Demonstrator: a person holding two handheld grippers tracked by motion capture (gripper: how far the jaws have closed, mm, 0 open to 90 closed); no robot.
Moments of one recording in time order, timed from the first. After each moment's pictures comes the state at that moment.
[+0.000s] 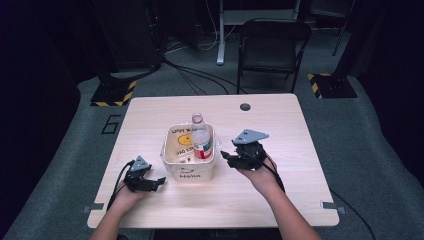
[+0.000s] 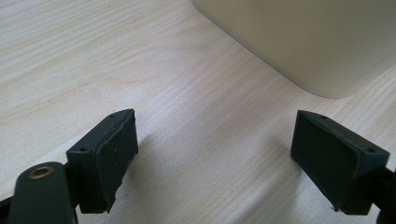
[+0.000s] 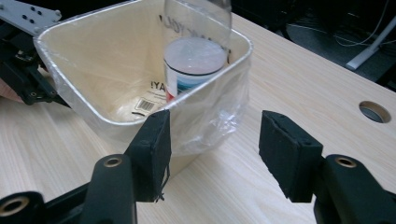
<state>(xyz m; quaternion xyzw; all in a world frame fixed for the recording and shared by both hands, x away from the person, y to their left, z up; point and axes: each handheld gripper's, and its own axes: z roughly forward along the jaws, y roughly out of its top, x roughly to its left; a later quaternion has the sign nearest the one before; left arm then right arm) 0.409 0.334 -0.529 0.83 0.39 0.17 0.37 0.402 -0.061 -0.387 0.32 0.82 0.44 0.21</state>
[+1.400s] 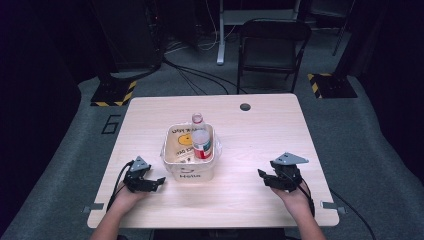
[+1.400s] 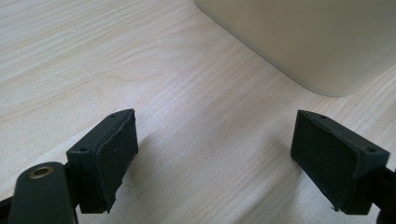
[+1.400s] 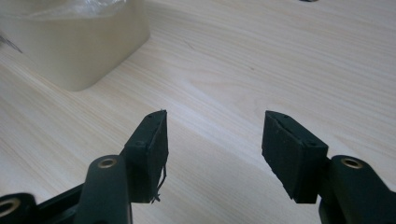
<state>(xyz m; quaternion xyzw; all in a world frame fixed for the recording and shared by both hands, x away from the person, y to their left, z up) 0.408 0.335 -0.530 0.83 0.39 0.17 0.37 0.373 -0.163 -0.462 0.43 0.79 0.39 0.21</state>
